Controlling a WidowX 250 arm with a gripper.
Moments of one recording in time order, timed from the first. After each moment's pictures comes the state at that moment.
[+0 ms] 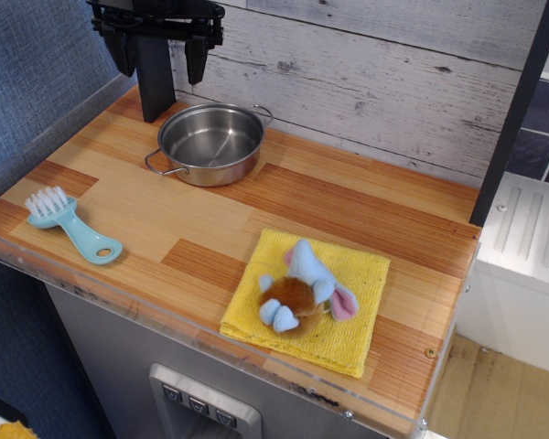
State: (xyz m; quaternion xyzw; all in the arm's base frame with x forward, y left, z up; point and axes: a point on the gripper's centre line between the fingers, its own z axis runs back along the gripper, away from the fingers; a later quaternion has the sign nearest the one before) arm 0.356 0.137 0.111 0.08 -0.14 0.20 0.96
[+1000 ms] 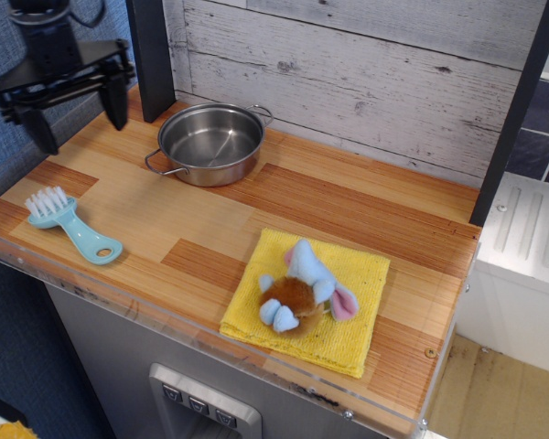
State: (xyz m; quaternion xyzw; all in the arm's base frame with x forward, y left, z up) arm 0.275 0.165 0.087 0.01 -0.10 0.51 0.86
